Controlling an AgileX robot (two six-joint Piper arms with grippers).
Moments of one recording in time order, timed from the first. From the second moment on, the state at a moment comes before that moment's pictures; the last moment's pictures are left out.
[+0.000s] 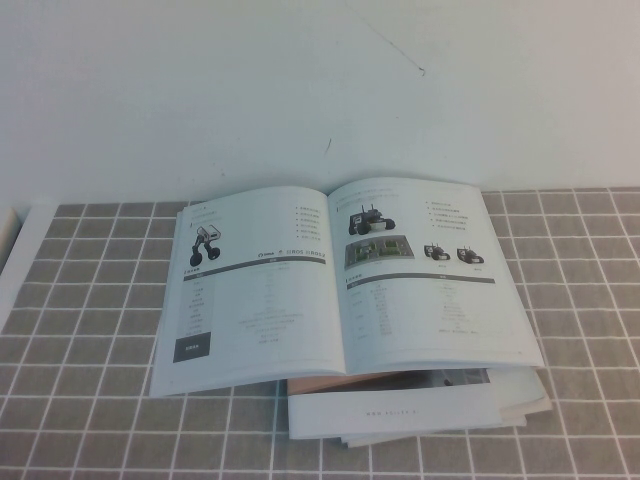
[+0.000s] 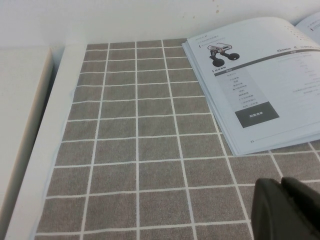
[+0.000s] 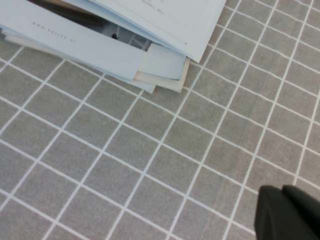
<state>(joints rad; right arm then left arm) 0.11 0.37 -0.43 0.20 0.89 -0.47 -0.09 -0.01 0.02 -0.02 0.35 -0.04</state>
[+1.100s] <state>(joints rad) -0.05 0.13 -0.37 0.17 0.60 -0.41 -0.08 -0.01 0.02 -0.02 0.36 -0.04</state>
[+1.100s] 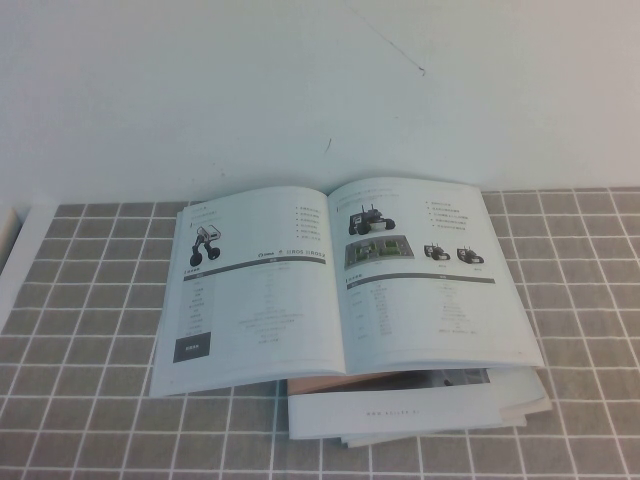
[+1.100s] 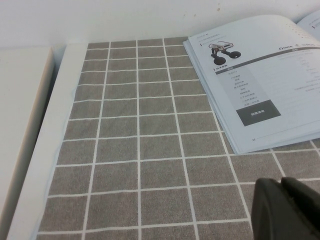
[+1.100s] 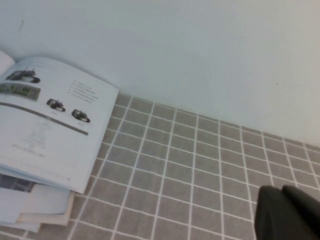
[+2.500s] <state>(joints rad) -0.06 -0.01 0.02 -0.05 0.42 -0.11 -0.08 -0.01 0.02 -0.02 0.36 -0.04</state>
